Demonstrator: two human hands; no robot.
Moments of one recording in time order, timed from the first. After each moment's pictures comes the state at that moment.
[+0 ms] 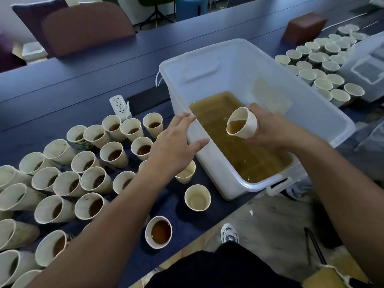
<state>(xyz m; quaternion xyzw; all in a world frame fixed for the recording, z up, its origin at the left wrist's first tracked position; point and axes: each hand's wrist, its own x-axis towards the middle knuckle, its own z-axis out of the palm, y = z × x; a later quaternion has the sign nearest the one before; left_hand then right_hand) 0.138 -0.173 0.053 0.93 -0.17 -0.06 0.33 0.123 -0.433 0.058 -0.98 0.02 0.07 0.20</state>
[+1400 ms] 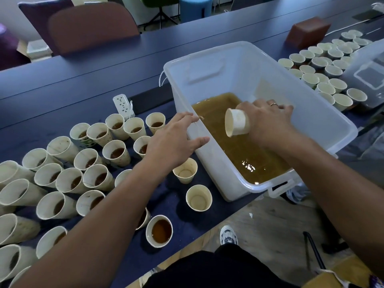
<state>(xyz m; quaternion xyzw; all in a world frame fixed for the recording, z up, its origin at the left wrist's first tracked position) 0.146 -0.167 0.066 0.94 -0.16 -0.07 0.28 0.127 -0.402 0.076 -1.00 0.04 0.00 0.01</state>
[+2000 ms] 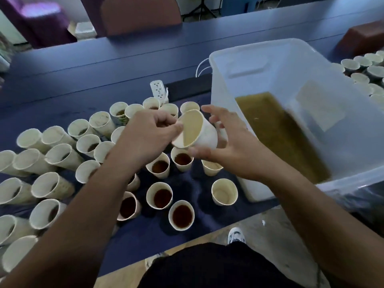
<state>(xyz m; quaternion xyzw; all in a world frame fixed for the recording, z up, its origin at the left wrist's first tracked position) 0.107 -0.059 0.101 0.90 -0.01 -0.03 0.44 0.084 -0.261 0.097 -0.90 -0.09 0.10 0.41</state>
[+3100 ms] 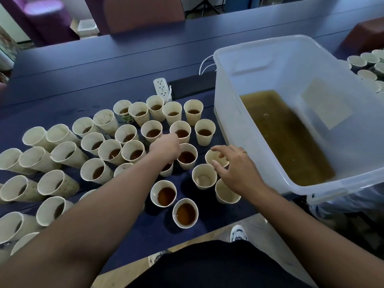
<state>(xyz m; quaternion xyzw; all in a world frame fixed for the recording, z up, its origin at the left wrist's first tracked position) 0.181 -0.062 -0.047 0.97 0.04 -0.22 0.10 0.083 -0.269 -0.031 -0.95 -0.05 0.01 0.30</state>
